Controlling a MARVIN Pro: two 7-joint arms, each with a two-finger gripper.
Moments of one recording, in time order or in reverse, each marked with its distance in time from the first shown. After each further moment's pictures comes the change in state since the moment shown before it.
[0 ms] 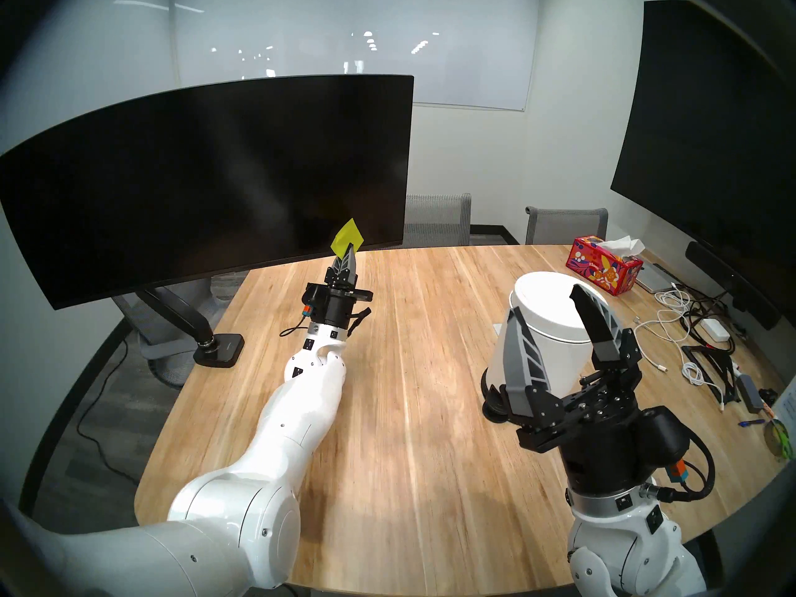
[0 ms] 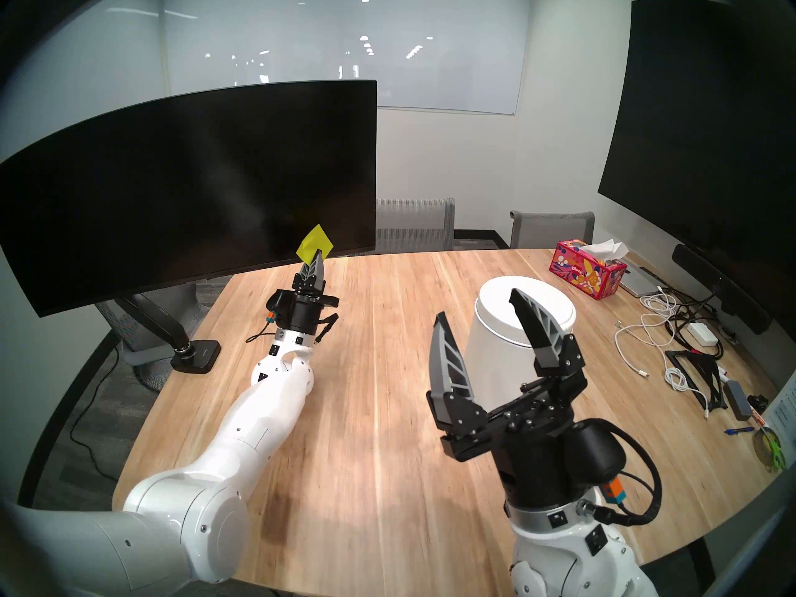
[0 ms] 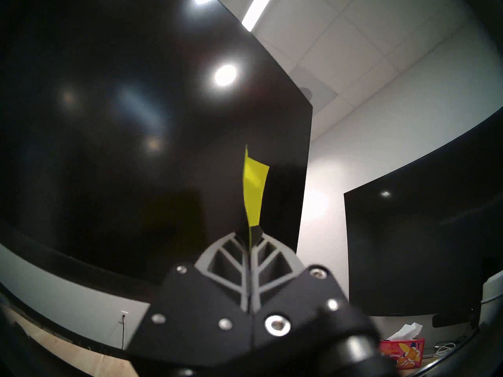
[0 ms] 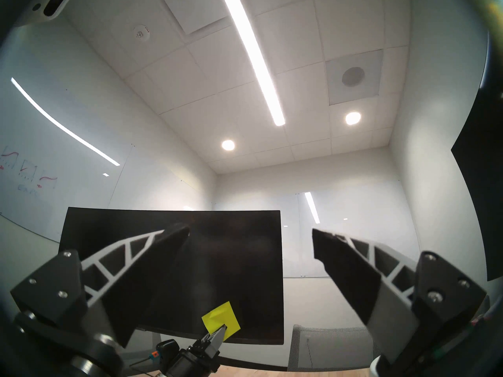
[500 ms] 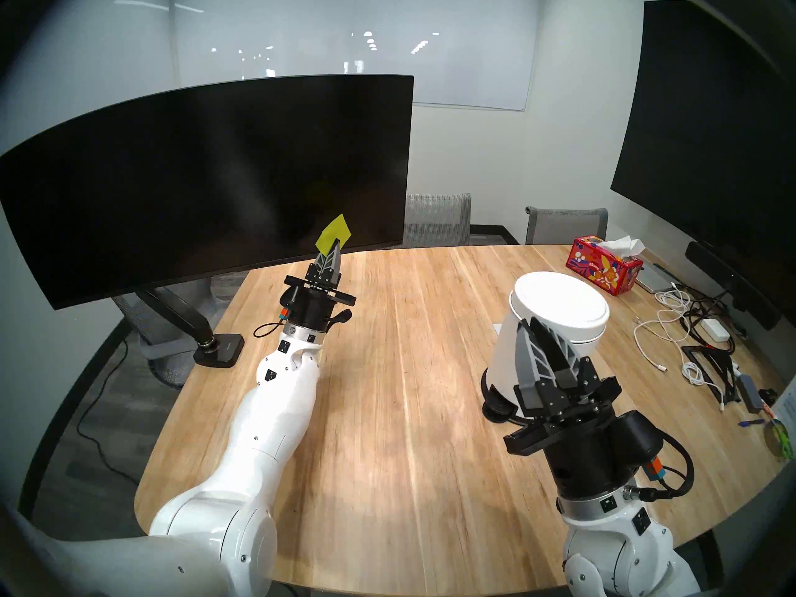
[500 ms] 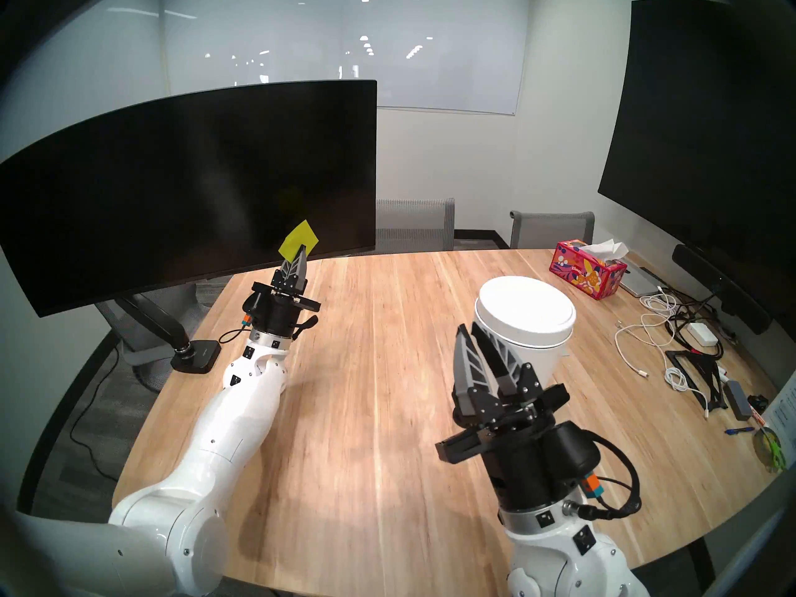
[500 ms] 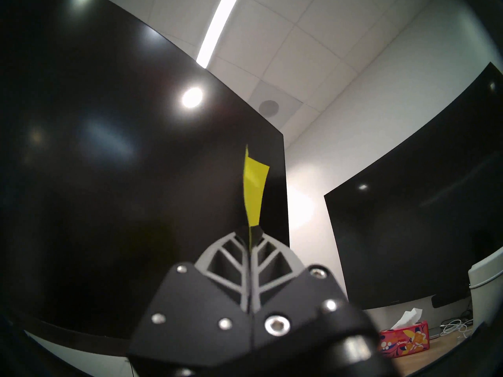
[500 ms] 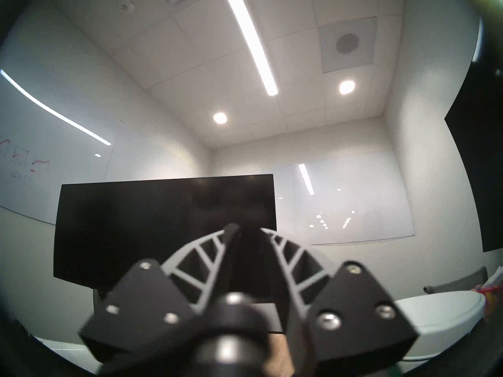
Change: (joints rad) left arm 0.101 0.083 -0.021 -0.181 0.024 -0.017 -0.071; right arm -0.013 0.002 -0.006 0.042 0.000 0.073 -0.024
